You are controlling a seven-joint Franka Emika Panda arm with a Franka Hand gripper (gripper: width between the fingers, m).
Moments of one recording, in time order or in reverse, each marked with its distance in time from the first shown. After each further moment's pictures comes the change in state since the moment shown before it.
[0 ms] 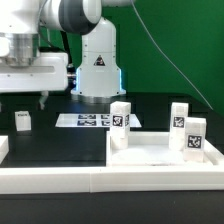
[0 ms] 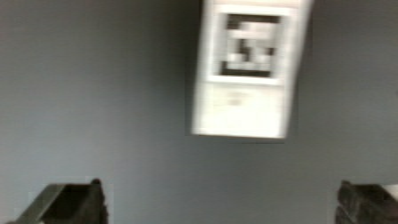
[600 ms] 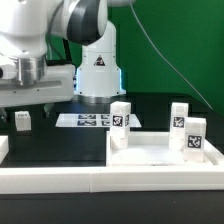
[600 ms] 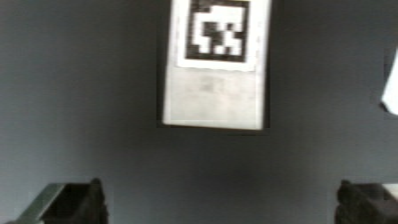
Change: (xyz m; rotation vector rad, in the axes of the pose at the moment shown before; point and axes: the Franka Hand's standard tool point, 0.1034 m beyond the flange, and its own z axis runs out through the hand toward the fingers) arm 0.014 -0.005 0.015 0.041 -0.291 -0.018
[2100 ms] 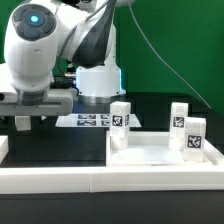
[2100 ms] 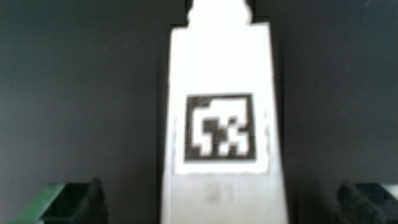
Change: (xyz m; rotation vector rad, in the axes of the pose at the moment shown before) arm -0.025 0.002 0.030 -0.042 -0.347 0.115
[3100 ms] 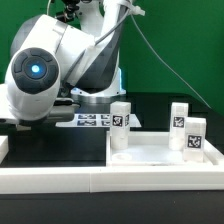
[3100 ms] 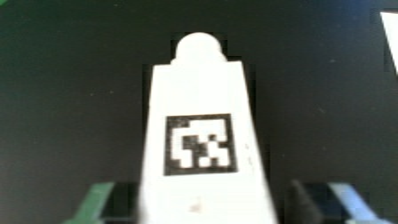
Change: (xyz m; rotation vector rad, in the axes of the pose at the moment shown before) arm 0.001 -0.005 0.007 0.029 -0.260 -0.016
